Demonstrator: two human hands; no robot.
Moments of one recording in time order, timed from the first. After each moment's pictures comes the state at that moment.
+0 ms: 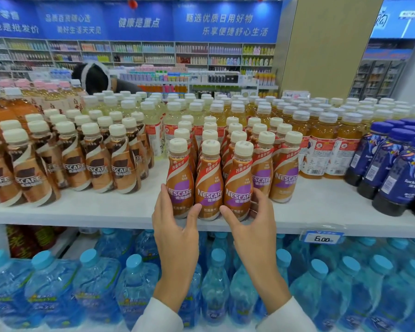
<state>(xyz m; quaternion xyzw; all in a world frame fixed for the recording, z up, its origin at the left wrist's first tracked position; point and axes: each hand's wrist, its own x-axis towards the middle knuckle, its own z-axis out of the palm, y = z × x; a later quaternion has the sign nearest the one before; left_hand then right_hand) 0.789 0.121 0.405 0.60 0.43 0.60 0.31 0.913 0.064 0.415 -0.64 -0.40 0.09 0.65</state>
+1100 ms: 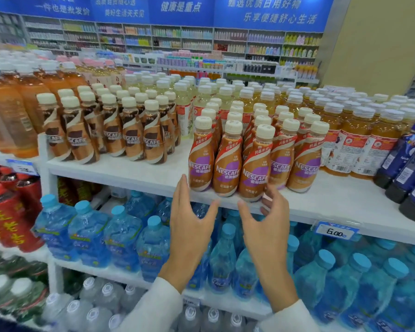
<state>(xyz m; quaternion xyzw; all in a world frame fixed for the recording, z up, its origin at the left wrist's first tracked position) 0.774 0.086 0.393 0.63 0.48 0.53 0.30 0.899 0.034 0.411 -0.65 -0.40 0.11 0.64</state>
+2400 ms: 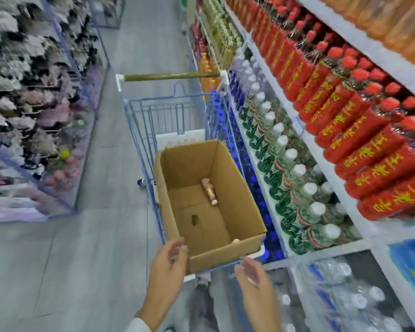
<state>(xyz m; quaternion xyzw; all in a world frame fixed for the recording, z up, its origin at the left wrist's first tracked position) 0.190 -0.190 0.157 0.06 0.78 0.56 0.27 0.331 -0.051 0.168 -0.53 -0.61 0.58 0.10</state>
